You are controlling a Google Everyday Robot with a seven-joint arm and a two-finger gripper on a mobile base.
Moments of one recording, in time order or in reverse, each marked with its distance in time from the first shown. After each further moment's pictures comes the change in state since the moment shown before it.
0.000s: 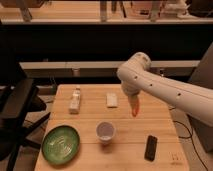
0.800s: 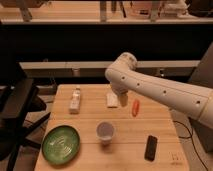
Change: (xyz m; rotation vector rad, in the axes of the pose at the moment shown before) arm -0.052 -0.034 0.008 0.043 -0.025 -0.111
